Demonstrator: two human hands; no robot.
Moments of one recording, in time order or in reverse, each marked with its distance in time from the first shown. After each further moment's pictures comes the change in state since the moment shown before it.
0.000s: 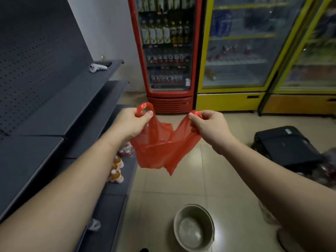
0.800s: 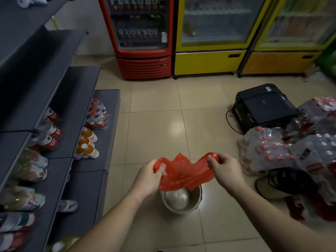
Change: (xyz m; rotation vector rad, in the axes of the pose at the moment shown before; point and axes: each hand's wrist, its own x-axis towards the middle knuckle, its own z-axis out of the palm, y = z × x) left_hand -0.136 -0.249 0.218 -0.099 -0.429 -0.177; right_hand -0.117 0.311 -0.007 -0.299 0.176 0.381
